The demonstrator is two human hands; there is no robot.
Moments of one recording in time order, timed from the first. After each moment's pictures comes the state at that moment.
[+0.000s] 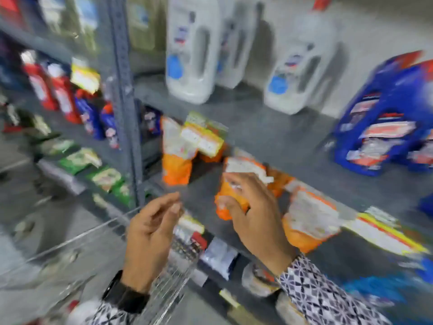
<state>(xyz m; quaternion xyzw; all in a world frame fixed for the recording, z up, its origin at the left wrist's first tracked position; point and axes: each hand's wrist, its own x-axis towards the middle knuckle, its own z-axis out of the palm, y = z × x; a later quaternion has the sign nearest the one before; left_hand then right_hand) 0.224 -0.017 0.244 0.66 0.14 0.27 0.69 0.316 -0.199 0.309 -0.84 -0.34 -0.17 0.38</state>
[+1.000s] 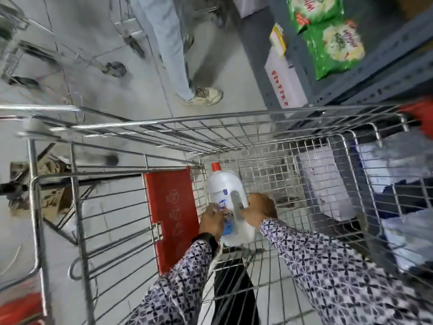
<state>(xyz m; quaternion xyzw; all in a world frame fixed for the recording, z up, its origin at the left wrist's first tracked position) 0.069 0.144 -0.229 0.37 0.69 -0.08 0.61 0.213 0.103 -0.230 -0.82 -0.25 0.51 -0.02</state>
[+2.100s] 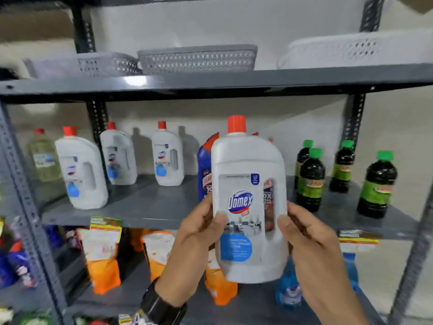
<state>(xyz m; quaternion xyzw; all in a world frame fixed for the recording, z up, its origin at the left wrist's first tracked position) 0.200 -0.251 0.450 0.61 -0.28 0.02 0.74 0.161 -0.448 0.436 -0.62 -0.07 -0.27 0.73</state>
